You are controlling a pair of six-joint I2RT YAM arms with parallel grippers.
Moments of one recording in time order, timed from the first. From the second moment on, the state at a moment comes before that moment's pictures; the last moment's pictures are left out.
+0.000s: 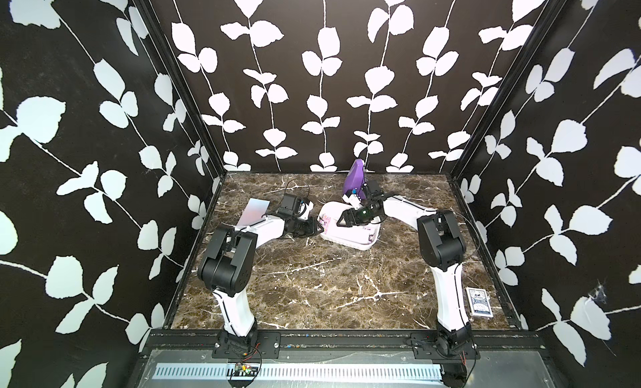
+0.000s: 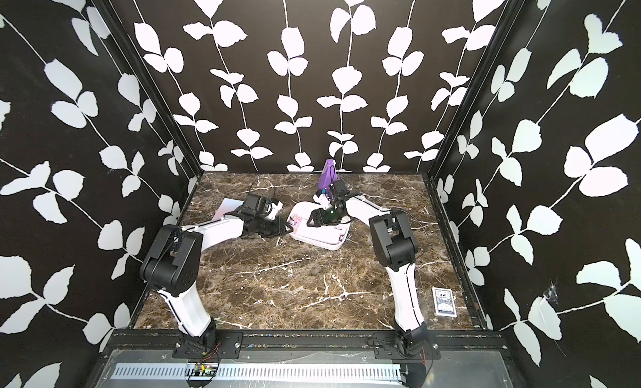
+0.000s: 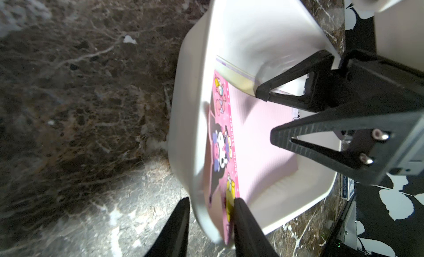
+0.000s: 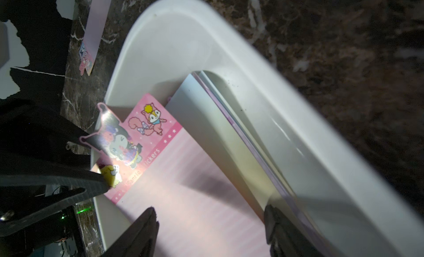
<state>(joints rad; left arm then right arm) -0.37 1.81 1.08 -0.25 0.53 -0.39 0.43 2.21 1.65 -0.54 -0.66 0.10</state>
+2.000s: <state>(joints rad) -0.37 1.85 1.24 -0.34 0.48 -0.38 0.43 2.24 1.65 -0.45 -0.88 0.18</state>
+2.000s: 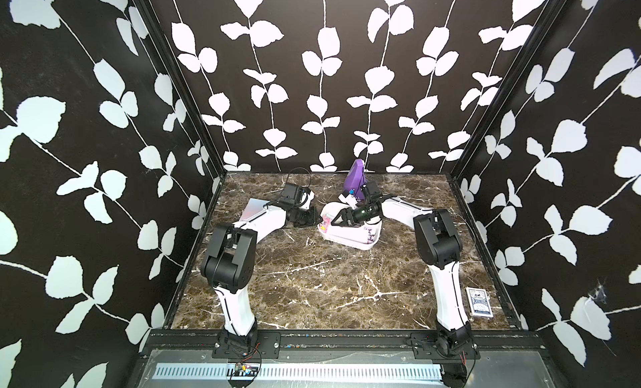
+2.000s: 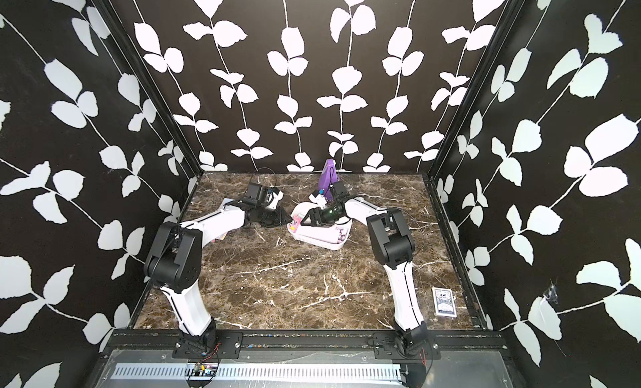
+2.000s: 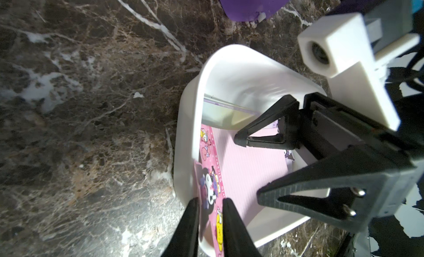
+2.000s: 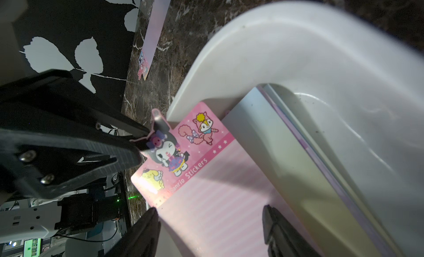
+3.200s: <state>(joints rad) -0.37 1.85 1.32 -0.34 0.52 -0.39 0.41 1.97 1.49 -0.37 -0.71 0.24</state>
